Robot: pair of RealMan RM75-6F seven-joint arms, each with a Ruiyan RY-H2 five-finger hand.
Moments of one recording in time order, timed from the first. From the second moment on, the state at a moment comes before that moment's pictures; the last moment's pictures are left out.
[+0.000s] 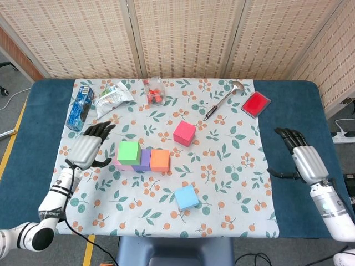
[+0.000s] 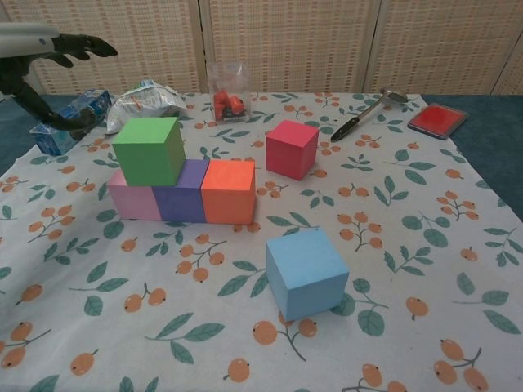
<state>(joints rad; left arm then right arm) -0.75 -1.14 -0.12 -1.83 0.97 1.12 0.30 0.36 -1.05 0.15 -1.60 -1.47 1.18 0.29</state>
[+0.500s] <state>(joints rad) -0.57 -1.11 -0.03 -1.76 1.19 1.24 0.18 0.64 -1.25 0.25 -1.53 -1.23 0.85 0.15</state>
